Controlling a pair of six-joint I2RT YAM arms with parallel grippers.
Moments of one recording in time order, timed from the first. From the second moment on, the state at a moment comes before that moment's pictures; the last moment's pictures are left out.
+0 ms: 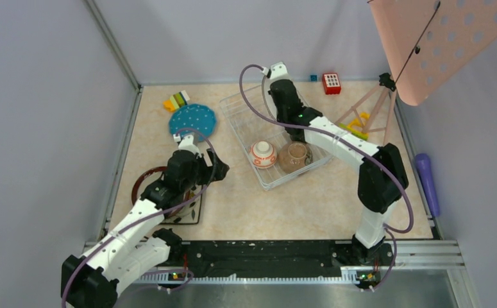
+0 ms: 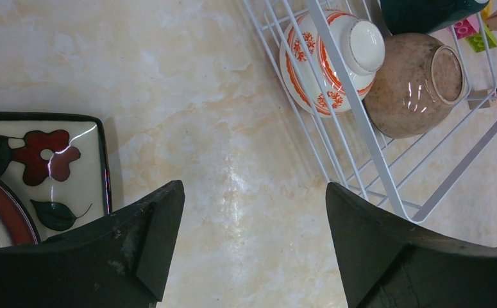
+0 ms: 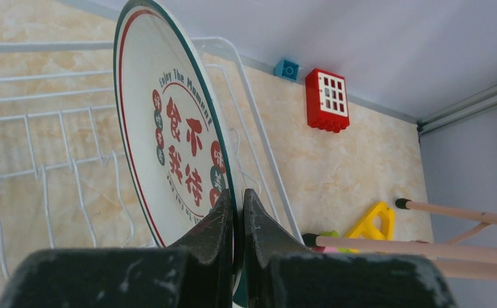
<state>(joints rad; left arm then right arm) -0.48 0.84 0.58 -0.27 -0.03 -0.62 0.65 1.80 1.50 -0.09 0.67 -0.17</state>
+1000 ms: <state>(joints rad) -0.48 0.84 0.58 -0.28 -0.01 -0.62 0.65 1.81 1.49 -0.16 0.66 -0.15</state>
